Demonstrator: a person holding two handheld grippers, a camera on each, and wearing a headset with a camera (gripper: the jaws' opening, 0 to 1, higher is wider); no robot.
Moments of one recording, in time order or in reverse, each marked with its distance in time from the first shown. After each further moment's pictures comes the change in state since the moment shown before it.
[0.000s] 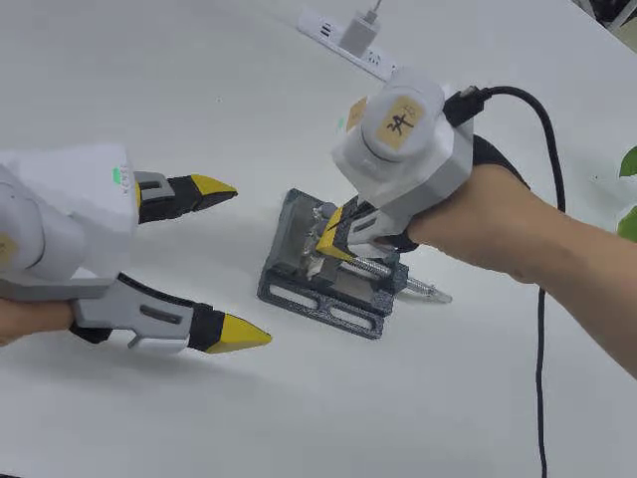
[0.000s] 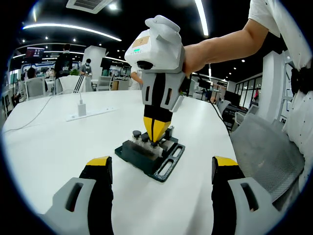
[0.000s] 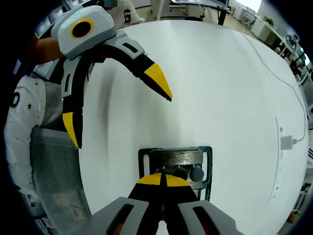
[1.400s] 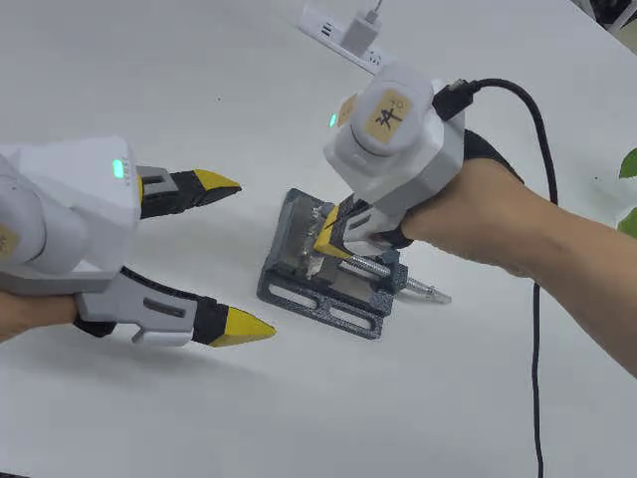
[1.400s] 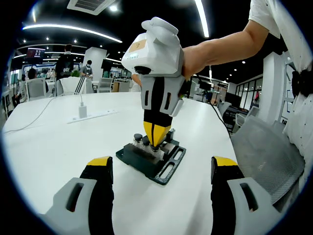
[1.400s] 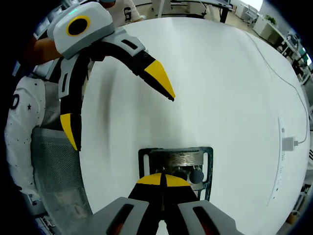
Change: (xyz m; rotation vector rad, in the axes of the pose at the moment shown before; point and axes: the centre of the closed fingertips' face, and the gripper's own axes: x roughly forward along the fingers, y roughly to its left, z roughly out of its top) left arm 0.002 0.003 0.006 0.000 -0.016 0.005; right arm 0.001 0.001 0.001 -0.002 0.030 0.014
